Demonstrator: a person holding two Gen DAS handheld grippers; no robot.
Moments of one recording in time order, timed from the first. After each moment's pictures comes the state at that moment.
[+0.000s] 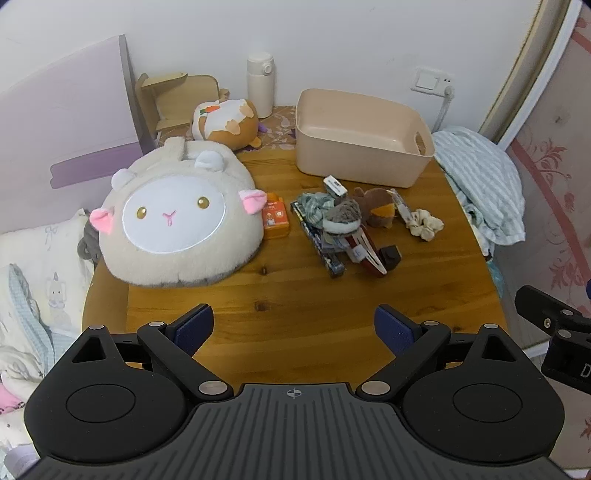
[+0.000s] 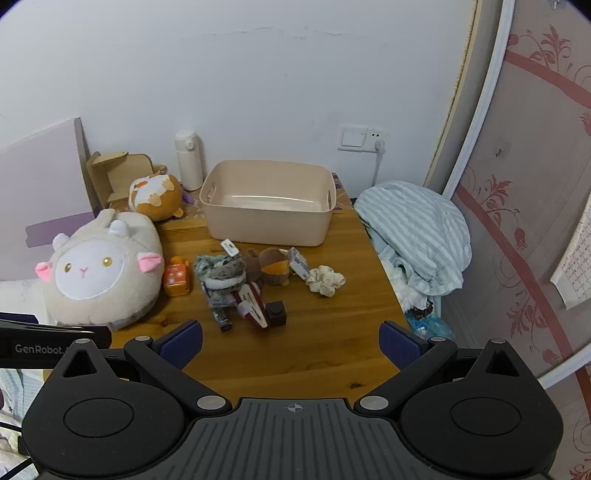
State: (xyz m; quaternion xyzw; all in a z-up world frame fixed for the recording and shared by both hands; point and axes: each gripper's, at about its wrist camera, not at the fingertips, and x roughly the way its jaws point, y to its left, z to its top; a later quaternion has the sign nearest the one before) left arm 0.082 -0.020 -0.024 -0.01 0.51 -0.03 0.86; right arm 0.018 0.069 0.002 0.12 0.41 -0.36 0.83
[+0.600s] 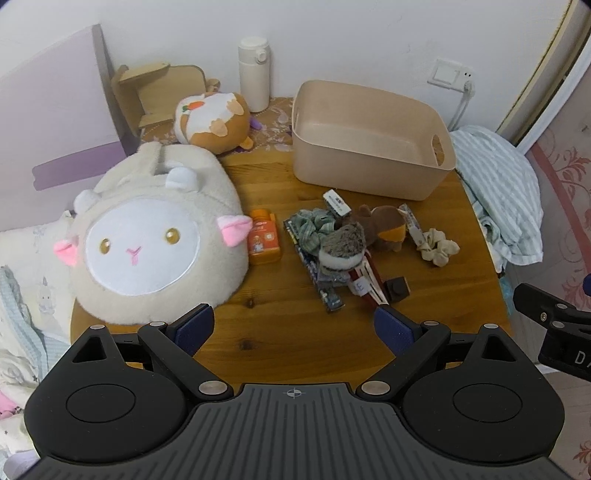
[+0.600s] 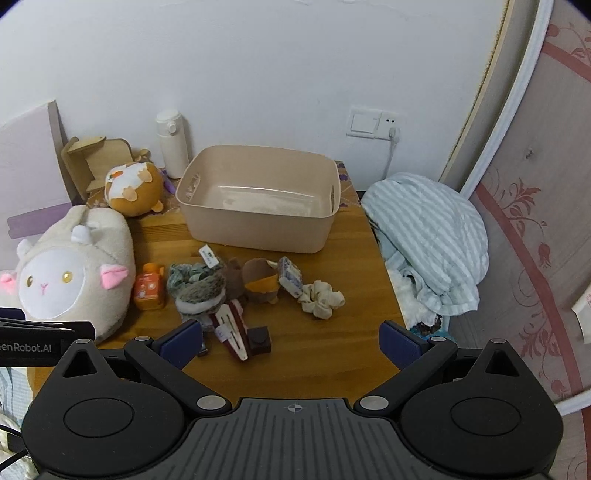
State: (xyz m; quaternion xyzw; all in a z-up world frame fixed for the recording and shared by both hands) left arm 0.183 -0.041 -0.055 -0.01 0.54 -0.02 0.84; right arm 0.080 -0.027 -0.028 0.12 0.45 -0.34 0.82
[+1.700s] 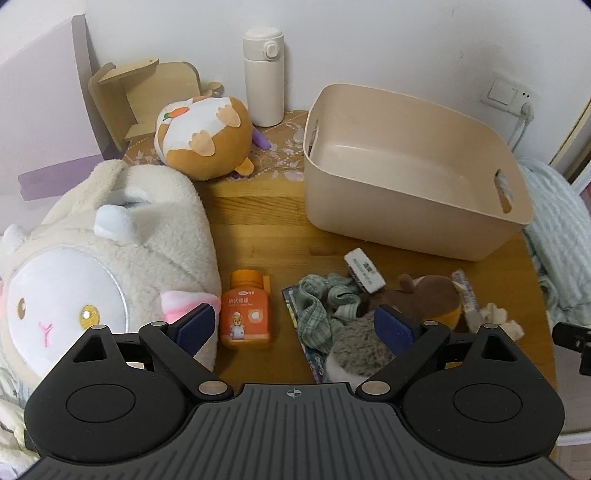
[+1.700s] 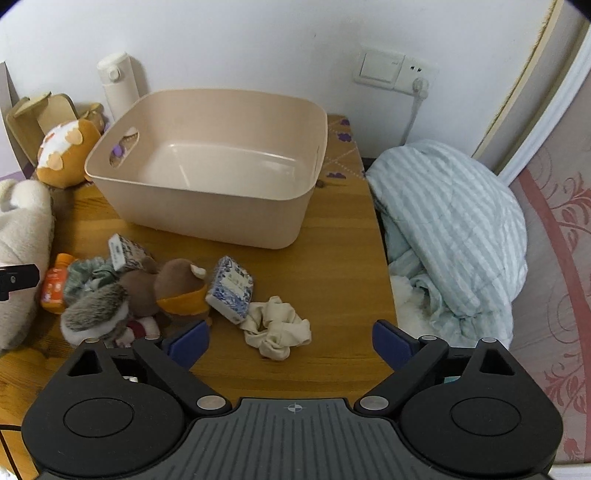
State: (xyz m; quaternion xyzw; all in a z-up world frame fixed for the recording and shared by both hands) left arm 0.300 -0.069 -0.164 -0.02 0.50 0.02 0.87; right arm 0.135 -0.185 -0.149 0.13 0.51 -0.30 0.80
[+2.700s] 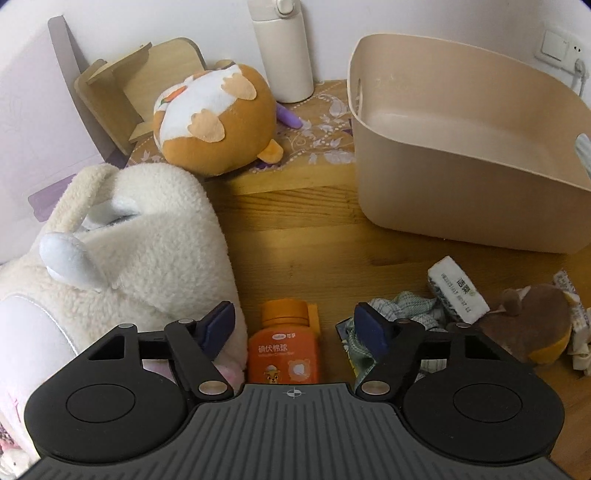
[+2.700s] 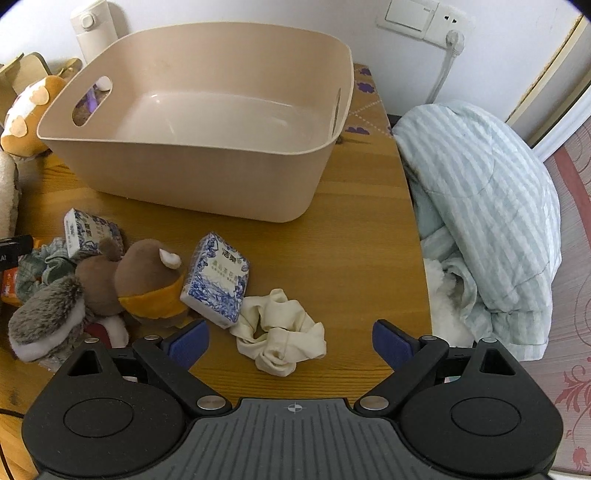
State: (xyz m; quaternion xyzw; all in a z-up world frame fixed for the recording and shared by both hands) left arm 0.362 -0.060 -0.239 0.06 0.52 0.06 0.85; right arm 0.175 -0.215 -0.214 0.15 0.57 -0.28 0.76
